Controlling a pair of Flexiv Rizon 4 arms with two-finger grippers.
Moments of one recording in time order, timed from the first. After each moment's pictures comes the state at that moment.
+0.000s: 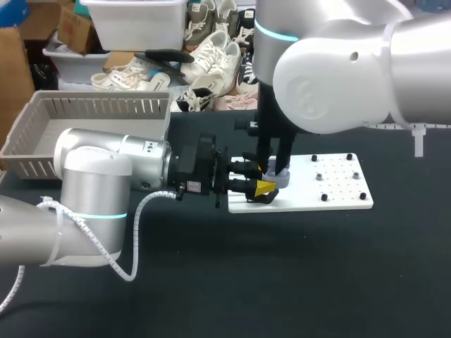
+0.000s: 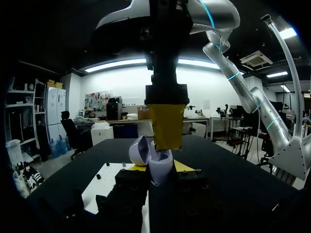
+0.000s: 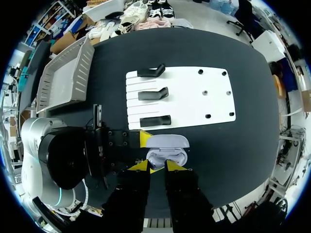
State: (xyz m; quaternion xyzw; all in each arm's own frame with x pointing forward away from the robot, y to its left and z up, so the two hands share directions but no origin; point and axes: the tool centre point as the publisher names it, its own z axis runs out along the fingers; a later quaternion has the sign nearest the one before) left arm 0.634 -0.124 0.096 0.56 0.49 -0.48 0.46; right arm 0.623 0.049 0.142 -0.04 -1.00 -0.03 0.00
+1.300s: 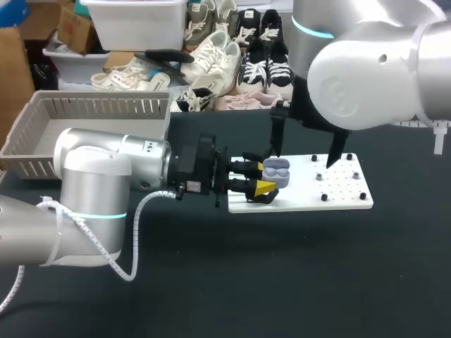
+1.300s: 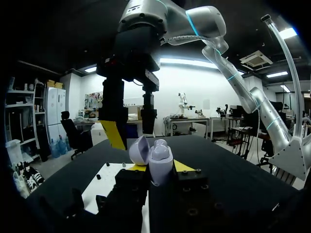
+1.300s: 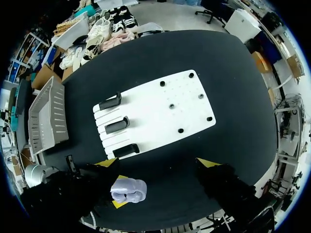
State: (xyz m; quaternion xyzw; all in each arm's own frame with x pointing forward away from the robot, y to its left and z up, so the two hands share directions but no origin) left arm 0.634 -0.124 0.096 0.56 0.49 -0.48 0.46; right arm 0.662 -0.013 0.131 -0.16 -0.99 -0.01 -0.02
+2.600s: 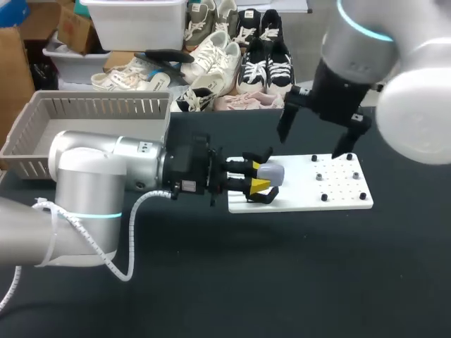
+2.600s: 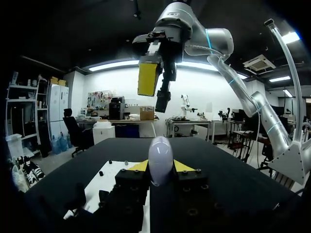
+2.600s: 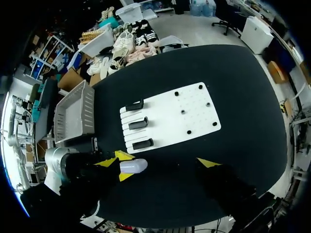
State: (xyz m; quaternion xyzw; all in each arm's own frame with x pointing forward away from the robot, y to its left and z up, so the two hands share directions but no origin) left arm 0.639 -0.111 0.097 0.54 0.51 -0.49 0.46; right arm 0.638 -0.017 0.185 -0.12 -0.98 -0.11 -0.10
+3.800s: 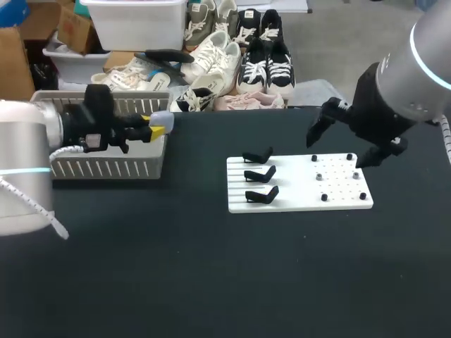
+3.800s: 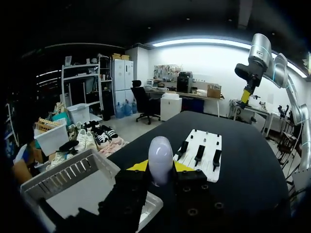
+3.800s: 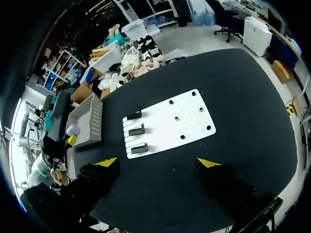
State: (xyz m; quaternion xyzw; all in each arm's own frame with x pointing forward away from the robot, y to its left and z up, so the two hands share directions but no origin) left arm 0.759 0.100 0.126 0.40 0.73 -0.28 0.48; right arm 0.619 -0.052 0.186 -0.14 -0.96 -0.16 -0.18
